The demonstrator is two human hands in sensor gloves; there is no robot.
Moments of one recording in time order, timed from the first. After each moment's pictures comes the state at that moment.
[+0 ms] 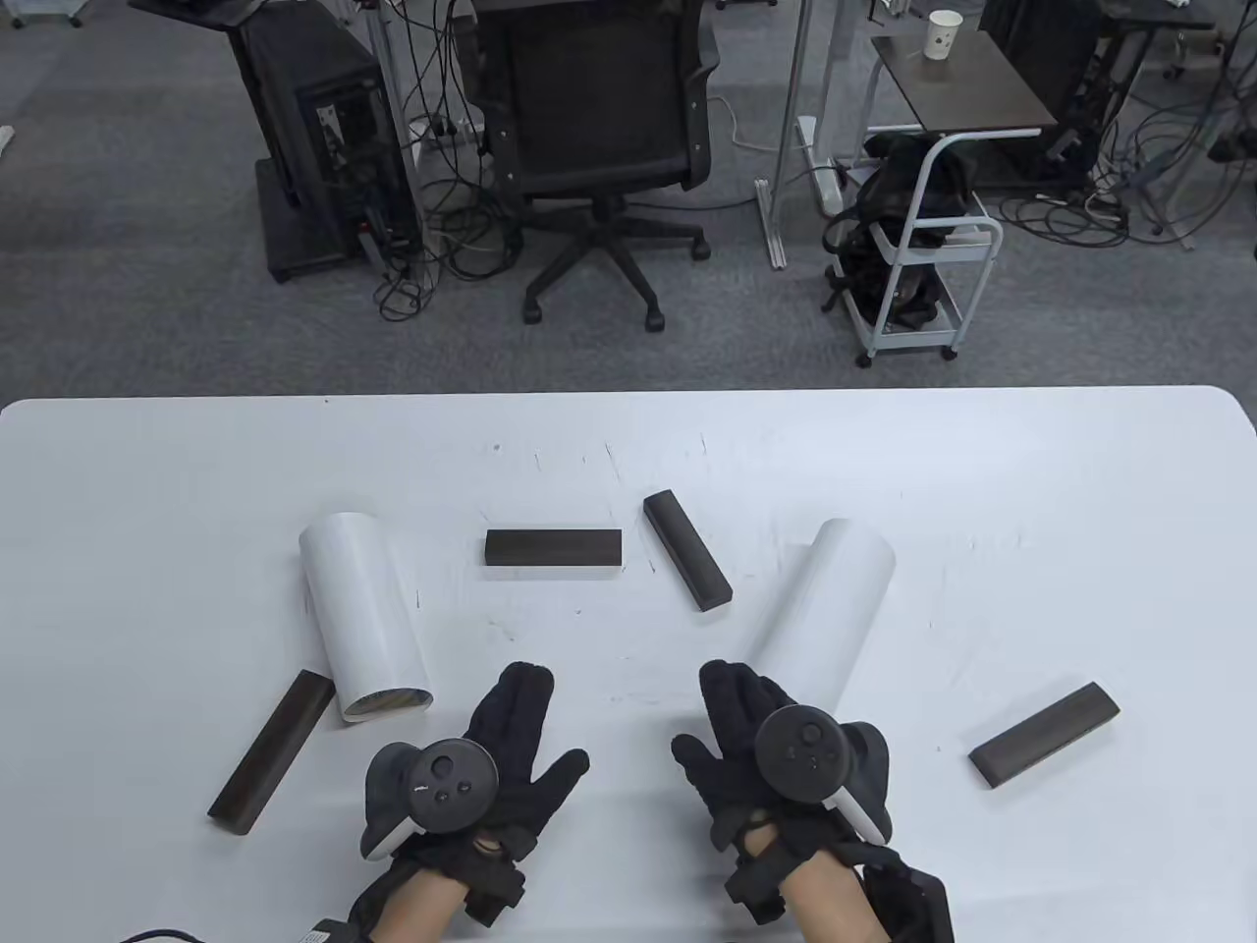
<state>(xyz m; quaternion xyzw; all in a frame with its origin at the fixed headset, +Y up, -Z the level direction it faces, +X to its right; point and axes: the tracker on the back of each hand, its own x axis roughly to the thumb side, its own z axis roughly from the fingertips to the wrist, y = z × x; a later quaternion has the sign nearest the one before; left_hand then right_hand) -0.173 -0.751 -0.269 0.02 -0.21 0.30 0.93 0.114 -0.727 -0.278 0.14 -0.01 0.94 0.33</state>
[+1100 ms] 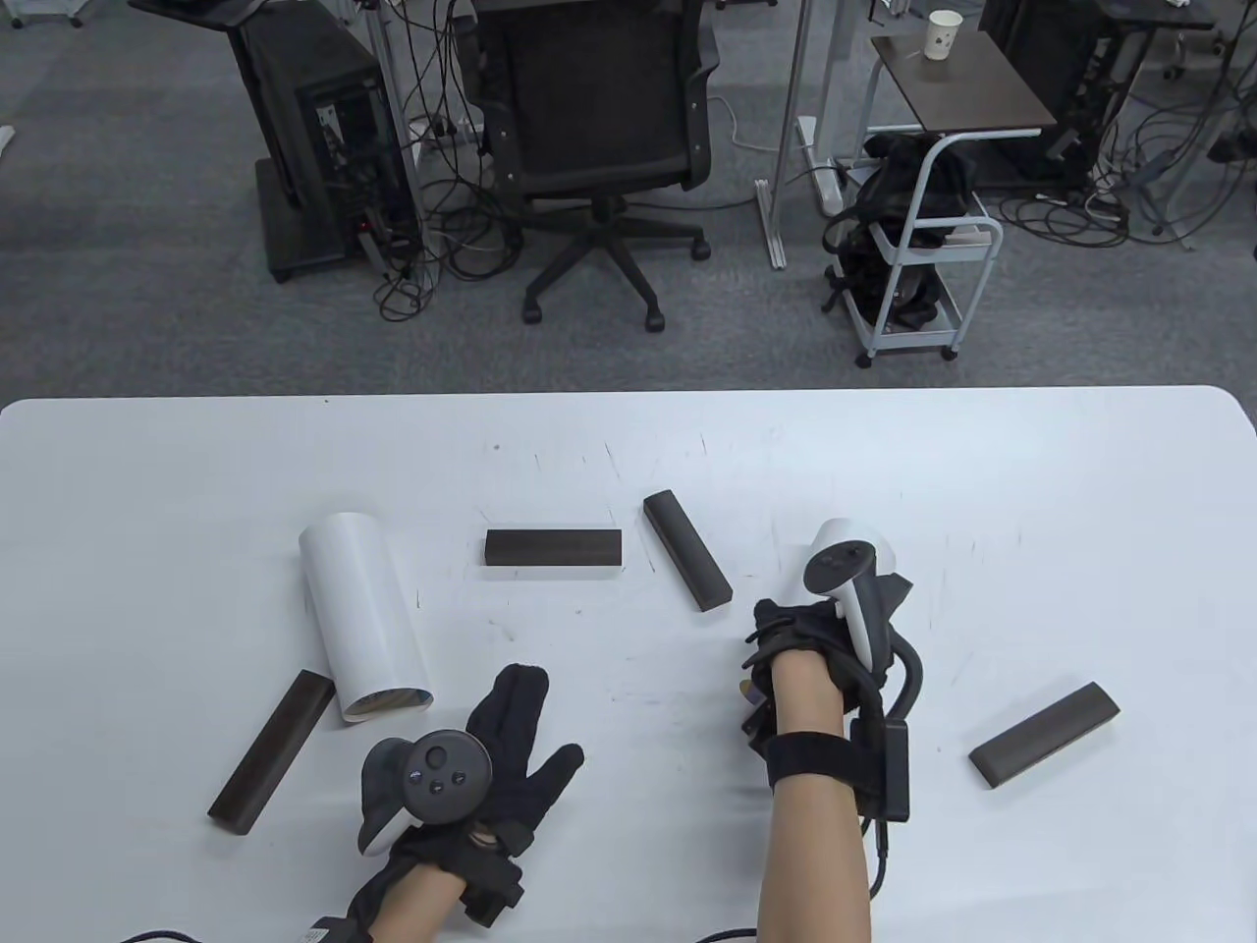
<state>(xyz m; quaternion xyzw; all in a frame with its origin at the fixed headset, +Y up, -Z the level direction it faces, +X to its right) -0.178 -0.753 -0.272 0.01 -0.20 0.32 0.93 0.170 -0.742 -0.397 -0.32 0.19 0.89 0.26</state>
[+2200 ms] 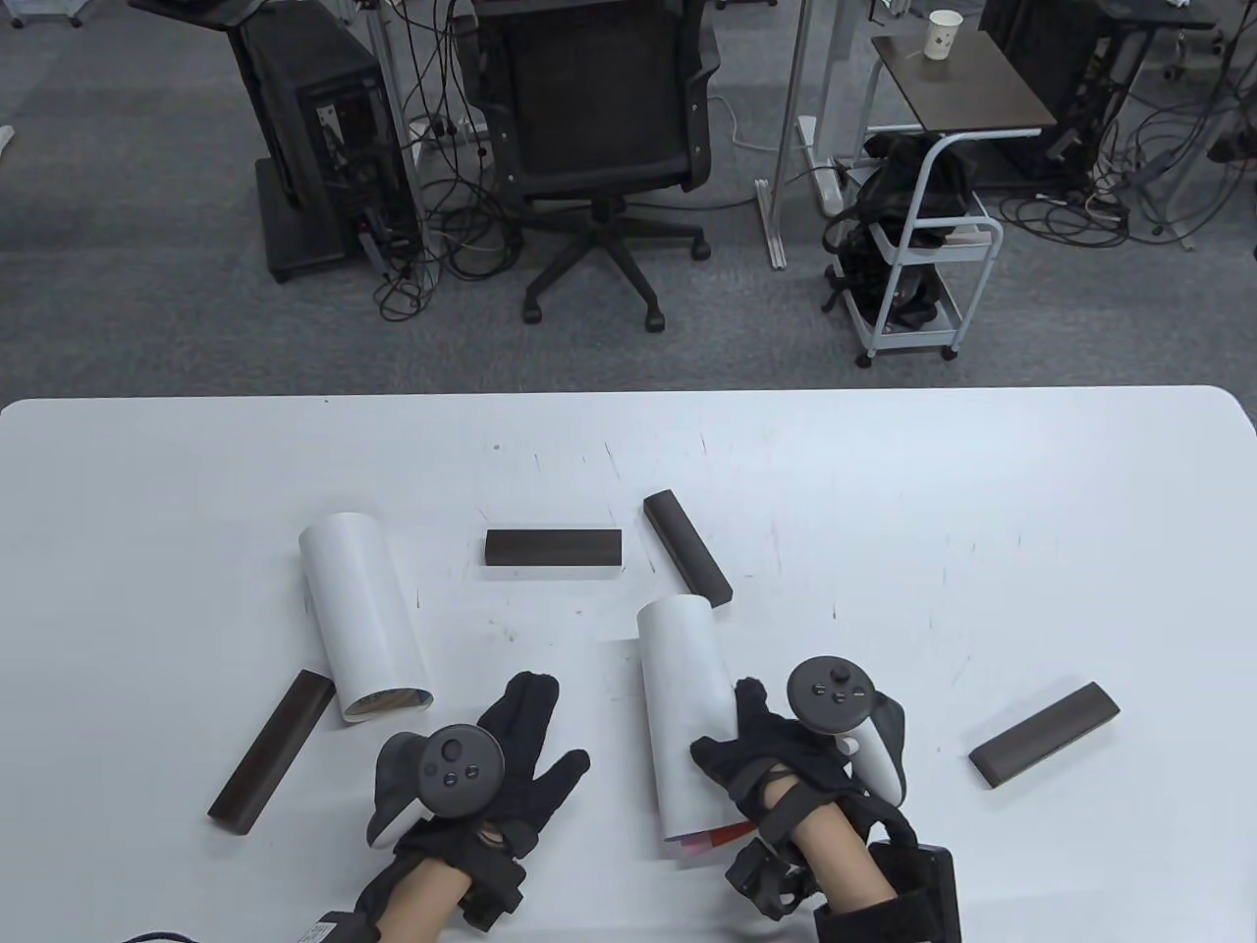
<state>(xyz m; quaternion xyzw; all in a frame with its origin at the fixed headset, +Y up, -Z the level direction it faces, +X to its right) -0.169 -0.764 -0.277 -0.04 -0.21 0.29 0.93 0.128 -0.760 -0.302 0.00 0.23 0.86 0.45</state>
